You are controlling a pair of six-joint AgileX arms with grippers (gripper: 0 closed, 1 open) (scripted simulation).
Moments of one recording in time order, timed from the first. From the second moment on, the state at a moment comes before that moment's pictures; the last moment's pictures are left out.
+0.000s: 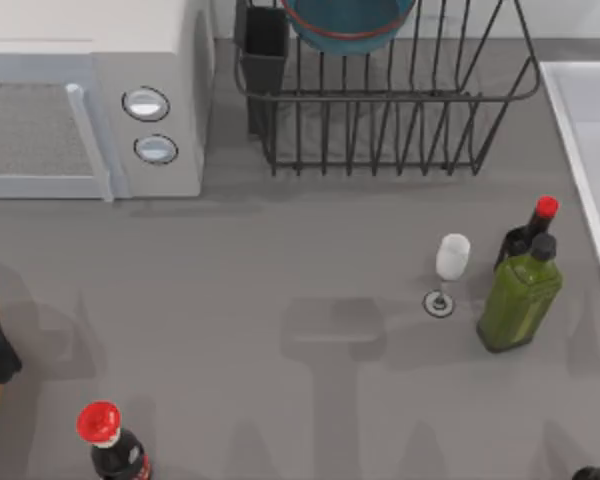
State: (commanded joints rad) left arm 0.00 0.00 0.00 0.00 0.00 0.00; right arm 0.01 0.03 0.02 0.01 0.01 0.00
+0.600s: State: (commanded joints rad) left arm 0.00 0.00 0.00 0.00 0.00 0.00; right arm 0.00 0.07 0.04 -0.05 0.00 -0.01
